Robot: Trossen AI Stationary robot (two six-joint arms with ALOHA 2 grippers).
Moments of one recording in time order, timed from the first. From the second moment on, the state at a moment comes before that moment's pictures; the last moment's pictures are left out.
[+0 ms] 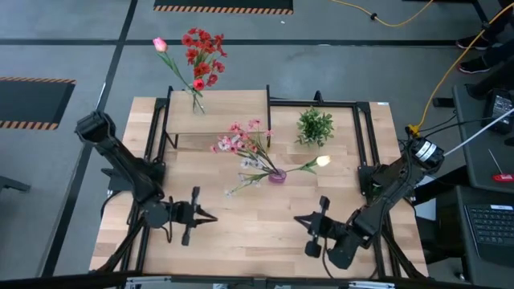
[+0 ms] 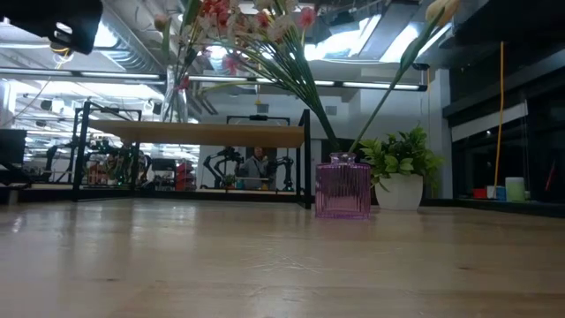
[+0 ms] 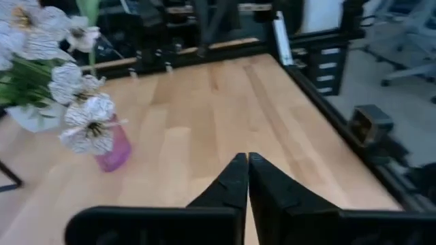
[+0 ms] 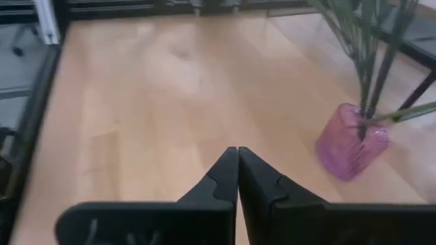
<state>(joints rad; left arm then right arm) -0.86 1.27 0.43 0.49 -0.77 -0.15 0.87 1.61 0.94 -0.26 1.00 0.83</state>
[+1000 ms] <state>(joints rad) -0.86 1.19 0.43 0.41 -0.73 -0.17 0.71 1.61 0.93 -0.37 0.89 0.70</state>
